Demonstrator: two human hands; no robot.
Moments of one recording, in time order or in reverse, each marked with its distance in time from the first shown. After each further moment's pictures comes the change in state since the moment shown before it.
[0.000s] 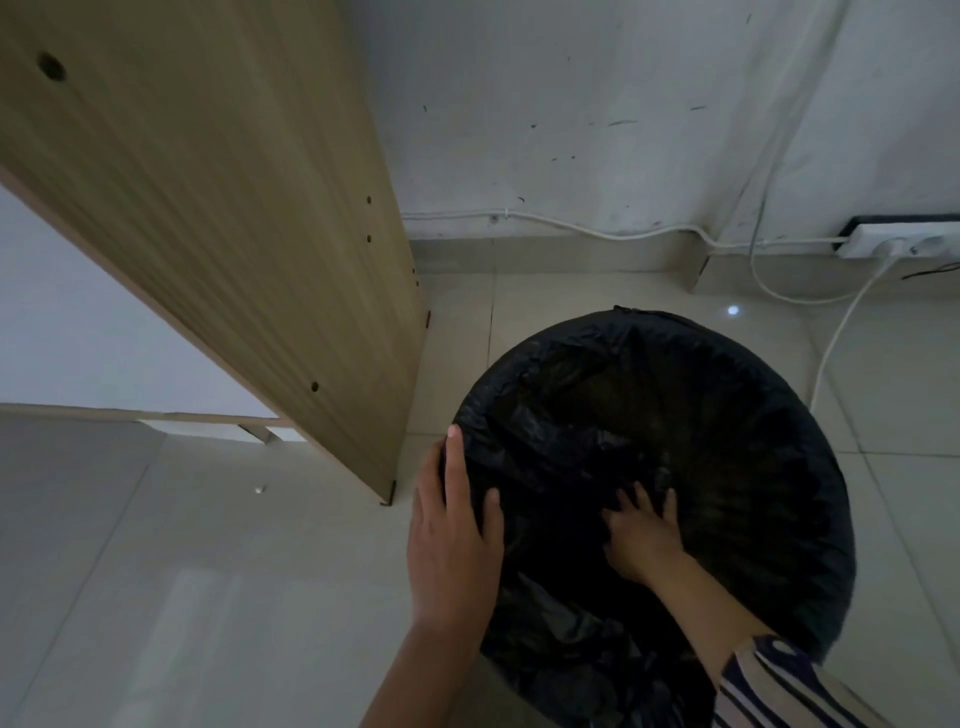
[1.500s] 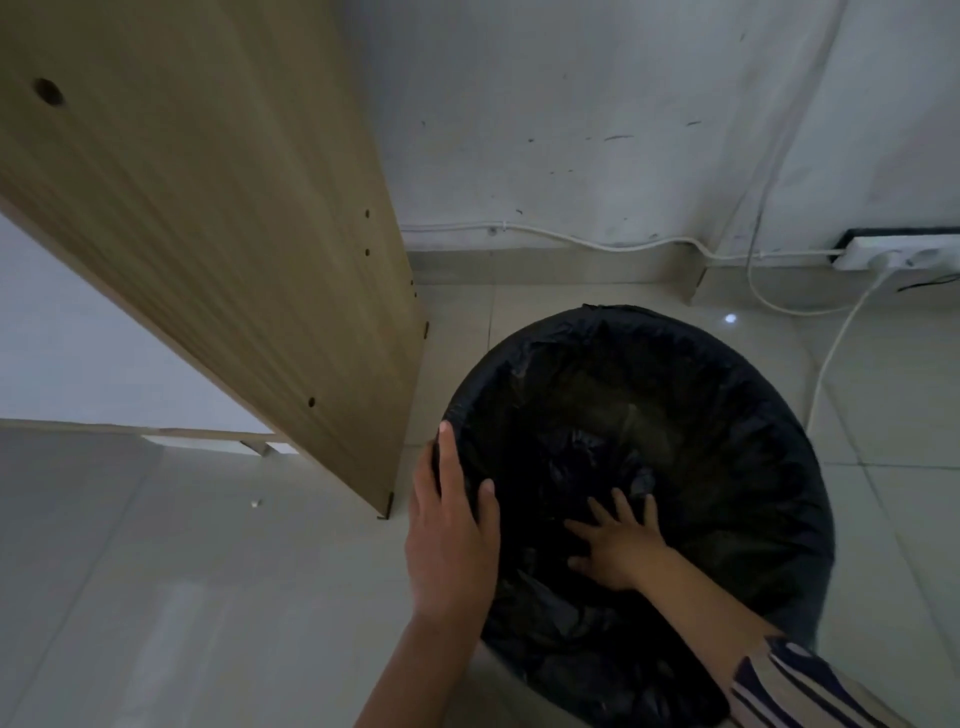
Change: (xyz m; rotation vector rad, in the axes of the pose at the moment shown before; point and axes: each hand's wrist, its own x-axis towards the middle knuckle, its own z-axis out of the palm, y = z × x) left_hand 0.019 0.010 -0.003 -0.040 -0.055 -0.124; right_hand 0.002 -0.013 -0.019 -0.104 -0.180 -0.100
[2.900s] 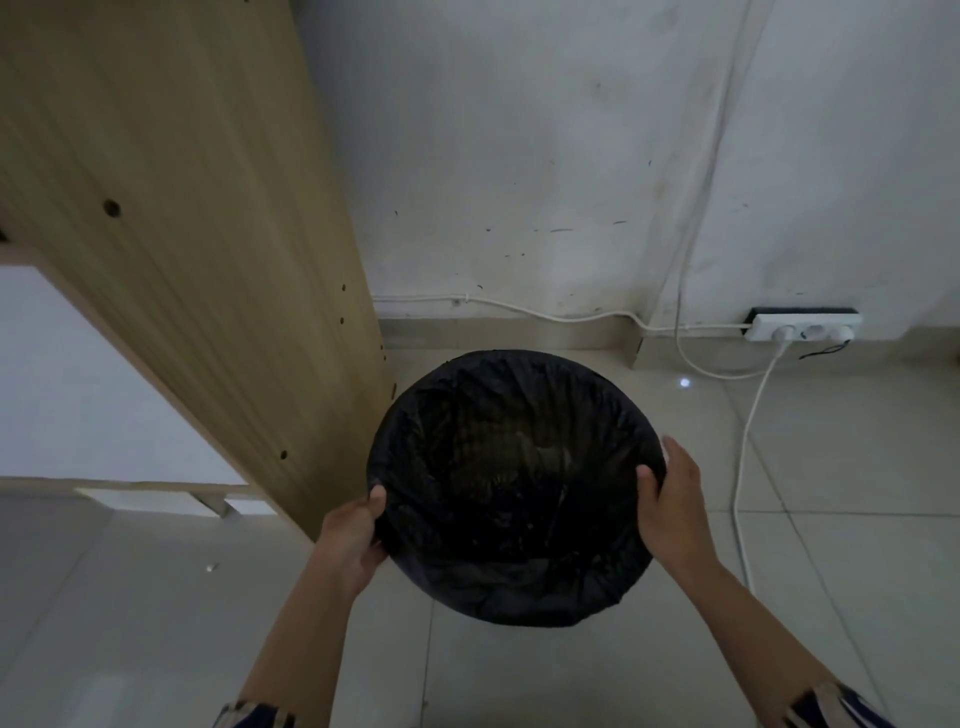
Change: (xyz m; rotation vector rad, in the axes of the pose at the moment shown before) left_hand 0.076 -0.049 -0.006 -1.083 -0.274 -0.928; right_hand -0.072 0.066 -0.049 1.119 1.071 0.171
